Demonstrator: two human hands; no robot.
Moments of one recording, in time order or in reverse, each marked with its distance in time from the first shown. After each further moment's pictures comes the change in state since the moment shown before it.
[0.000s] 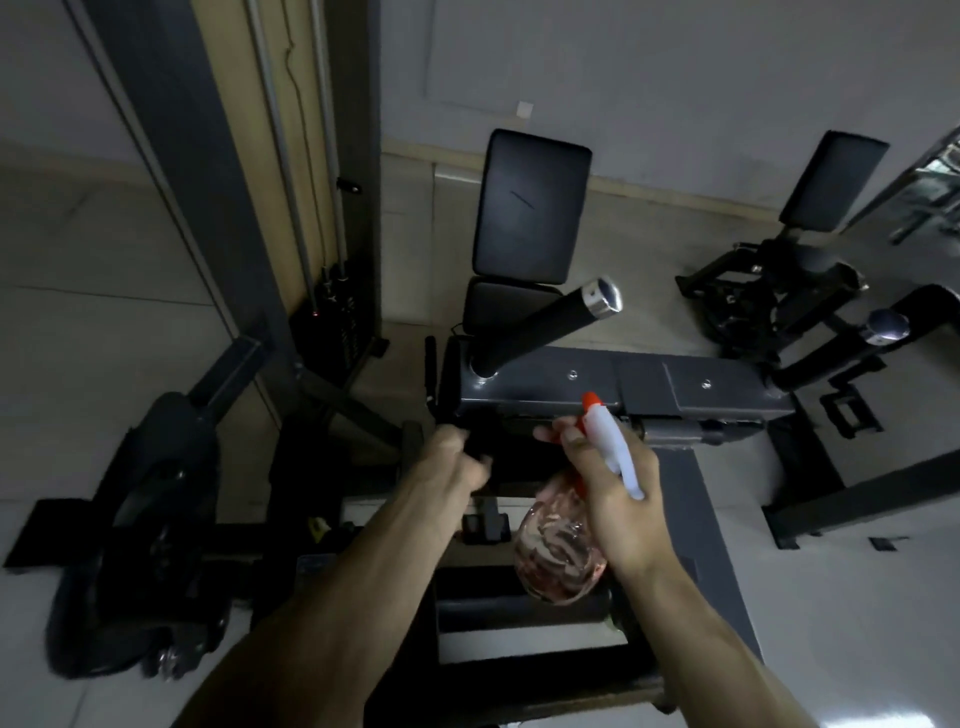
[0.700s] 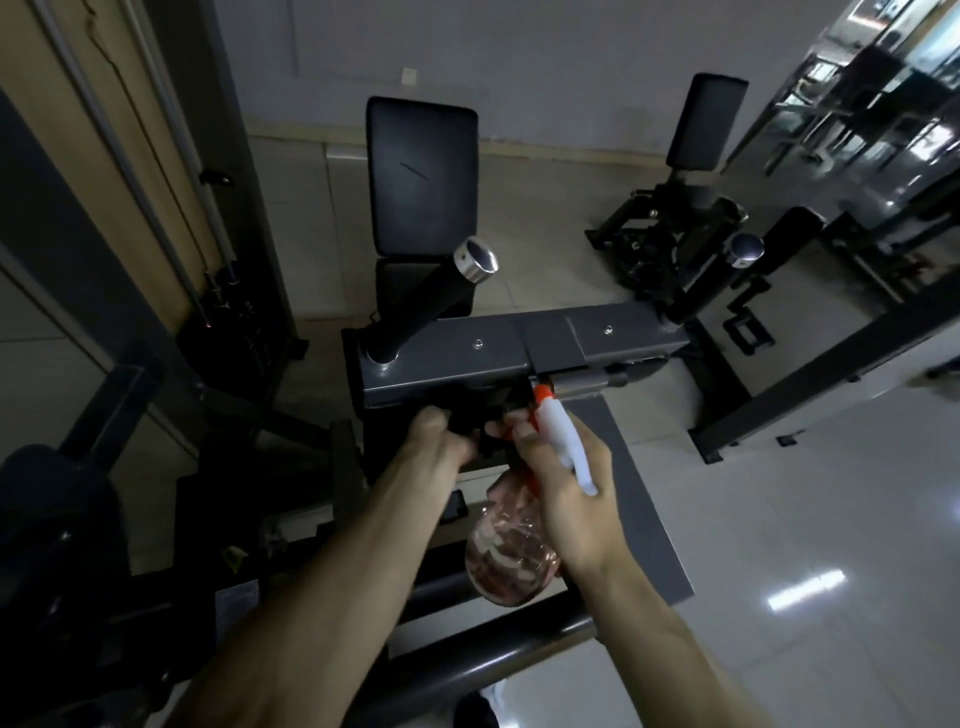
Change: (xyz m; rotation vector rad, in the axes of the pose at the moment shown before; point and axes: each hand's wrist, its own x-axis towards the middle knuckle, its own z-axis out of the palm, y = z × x) left_hand 0.008 -0.055 0.050 0.004 -0.108 -0.213; right_hand -0.026 0.012 -0.028 0.071 0.124 -0.044
